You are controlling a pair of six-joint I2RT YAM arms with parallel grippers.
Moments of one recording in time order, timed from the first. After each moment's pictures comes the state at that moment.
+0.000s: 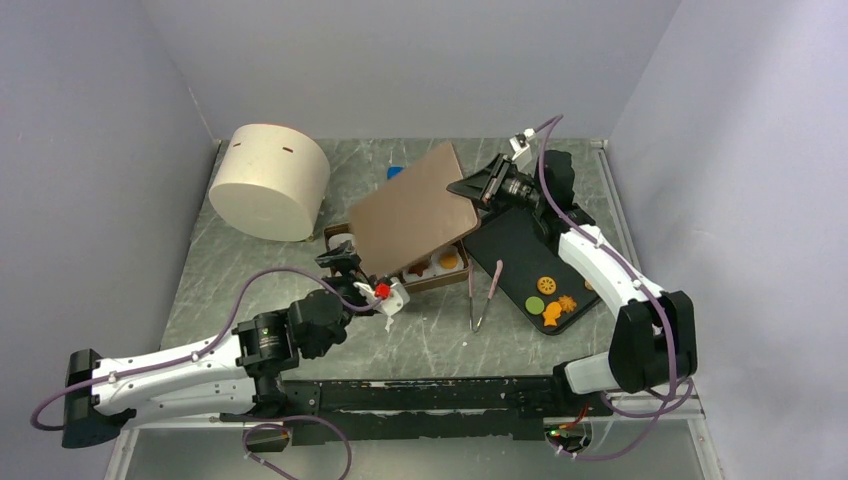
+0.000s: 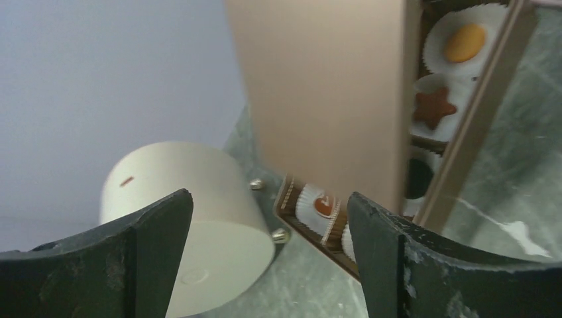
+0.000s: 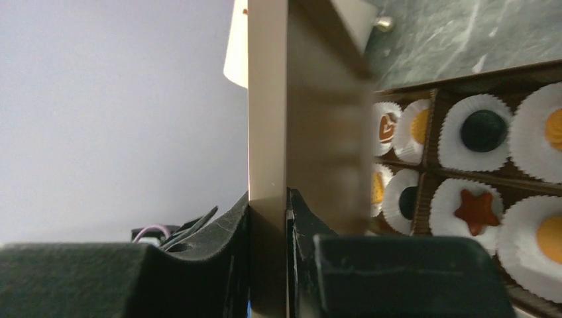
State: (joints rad) left arm -1.24 0.77 0.60 -0.04 -0.74 0.73; right arm 0.26 1.38 1.01 0.20 -0.74 1.06
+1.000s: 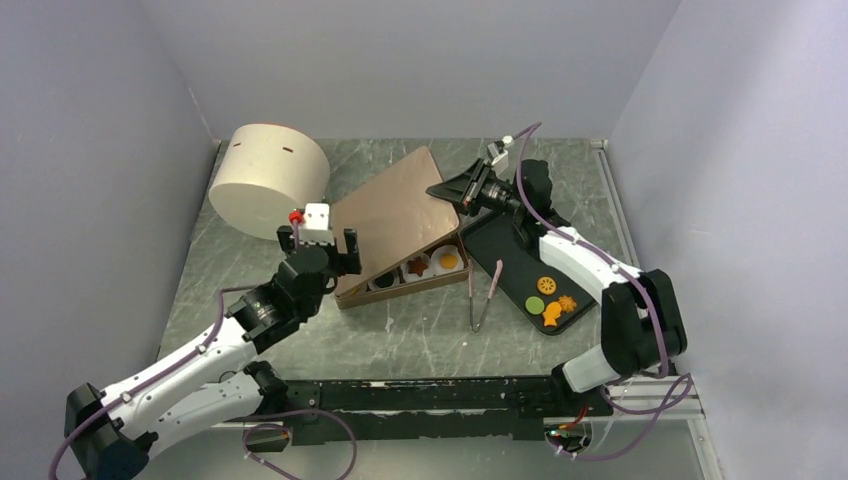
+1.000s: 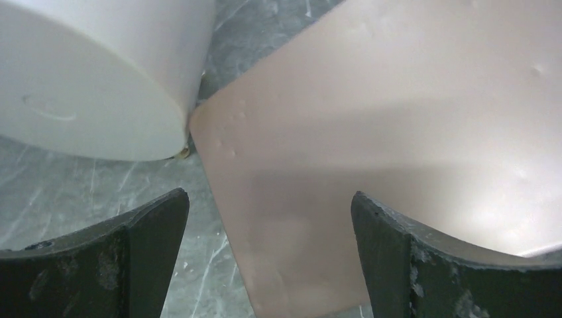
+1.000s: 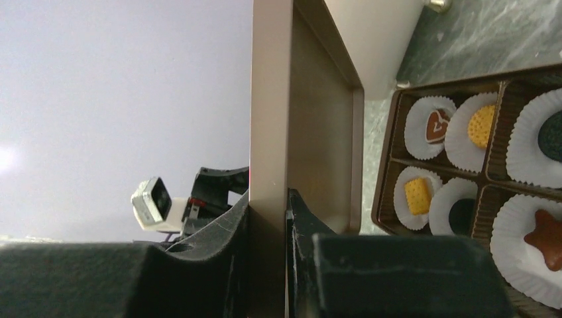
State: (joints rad) left arm -0.83 0.81 0.66 -0.14 -0.69 -0.27; right arm 0.35 1.47 0.96 0.47 -0.71 1.24
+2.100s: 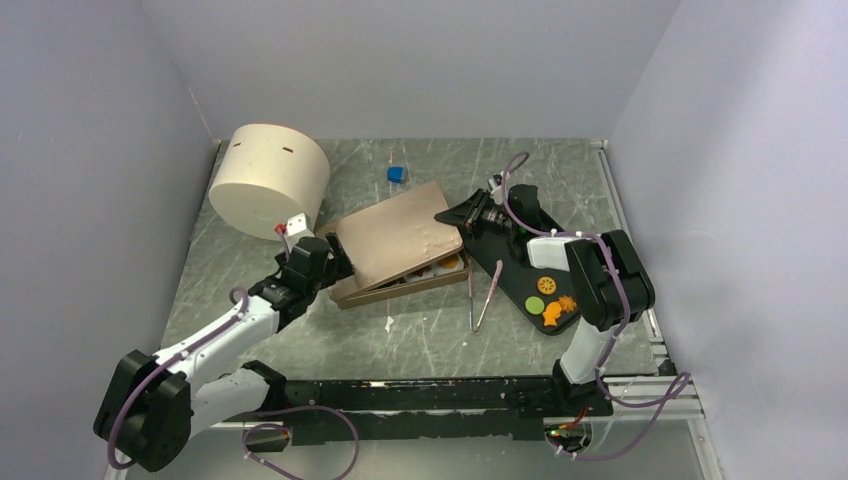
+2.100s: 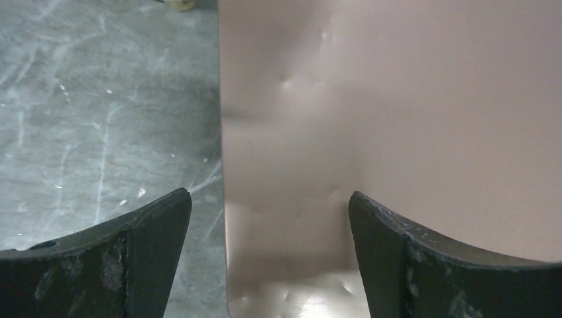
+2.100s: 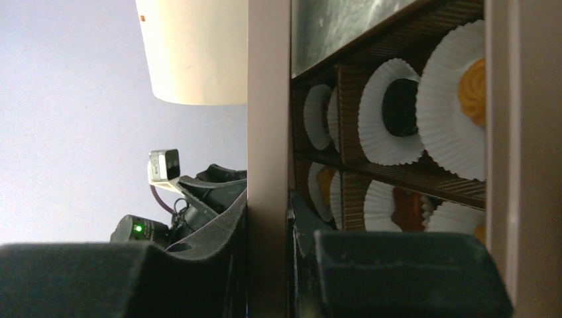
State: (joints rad) left arm -0.50 1.04 0.53 -0.15 -0.40 -0.74; right arm 0.28 1.76 0.81 0.70 -0.74 1.24
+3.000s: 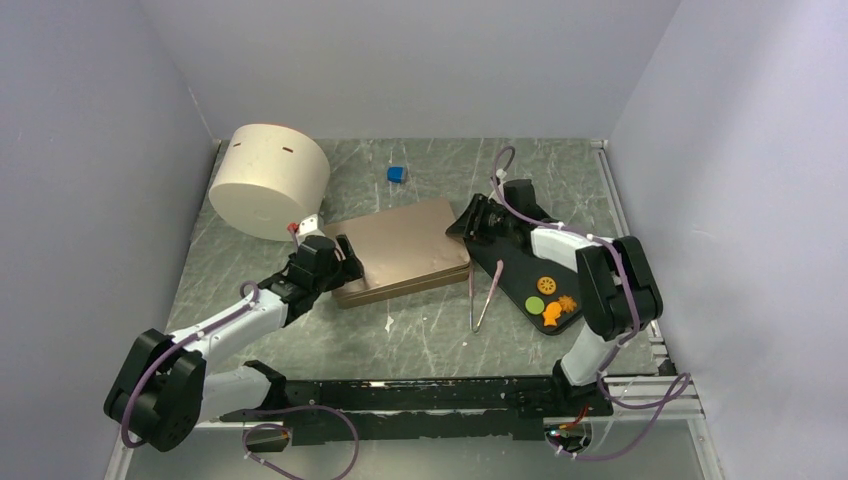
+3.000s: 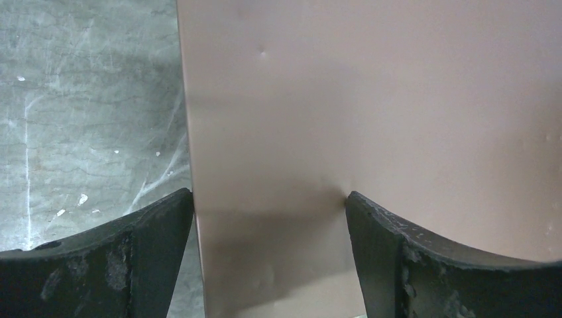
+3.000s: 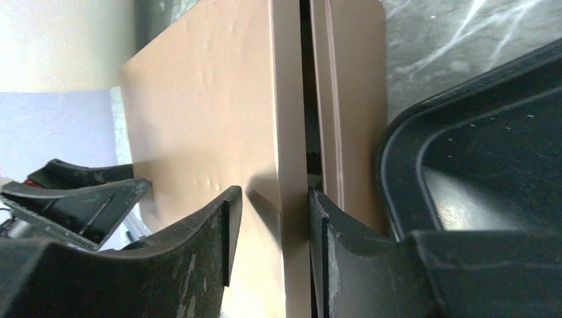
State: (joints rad) left arm -0.50 1.16 0.52 -0.06 -0.26 -0.74; right arm 0.28 1.72 0.92 0.14 -0.54 0.69
